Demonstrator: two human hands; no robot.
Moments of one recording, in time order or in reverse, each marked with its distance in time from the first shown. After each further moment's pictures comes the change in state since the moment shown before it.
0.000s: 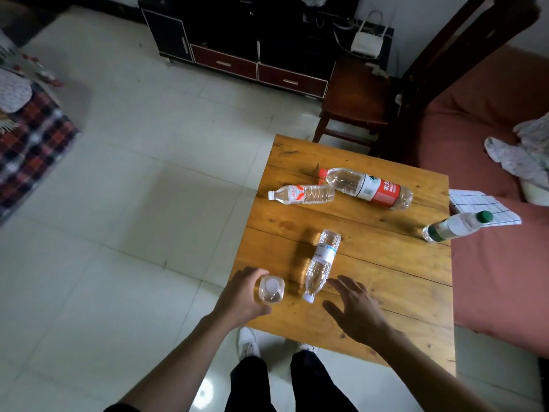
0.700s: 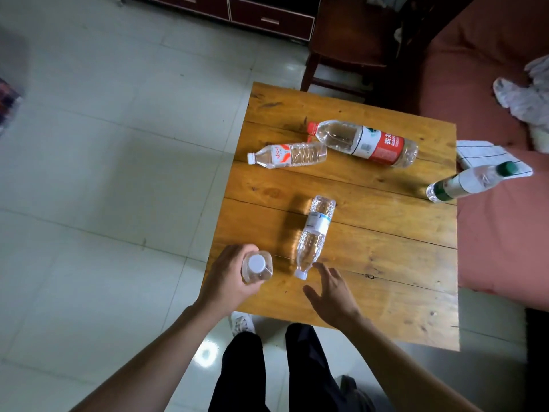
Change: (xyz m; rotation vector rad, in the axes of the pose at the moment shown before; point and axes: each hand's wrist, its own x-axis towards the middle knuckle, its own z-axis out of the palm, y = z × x) left_hand 0.032 -0.024 0.043 -0.069 0.245 0.219; right_hand 0.055 0.017 0.096 0.296 -0.004 0.152
